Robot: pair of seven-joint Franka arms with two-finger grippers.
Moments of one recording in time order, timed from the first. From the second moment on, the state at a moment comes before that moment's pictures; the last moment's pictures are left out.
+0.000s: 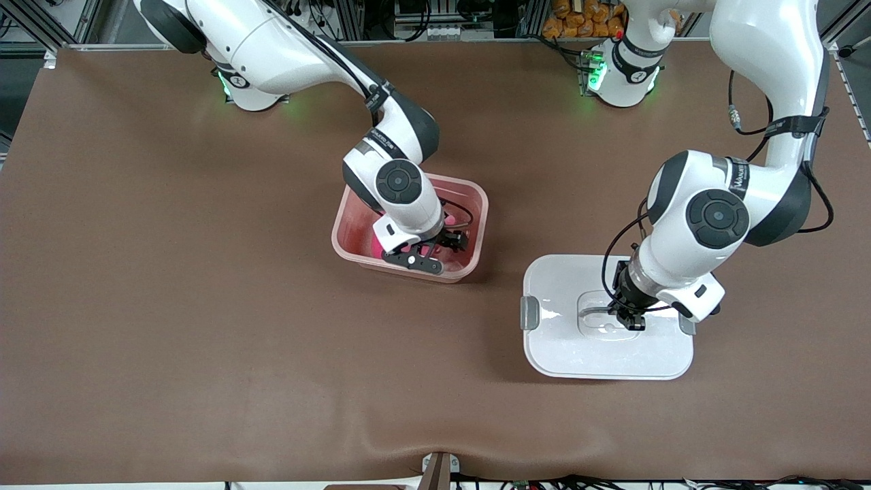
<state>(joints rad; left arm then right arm) -0.13 0.48 -0.19 -1.51 0.16 2.06 -1.89 0.53 0.74 0.28 -1.38 -0.04 2.16 1.05</state>
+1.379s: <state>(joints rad) -0.13 0.23 -0.25 -1.79 0.16 2.32 -1.82 0.47 0.73 0.27 -1.13 -0.02 1.84 1.19</state>
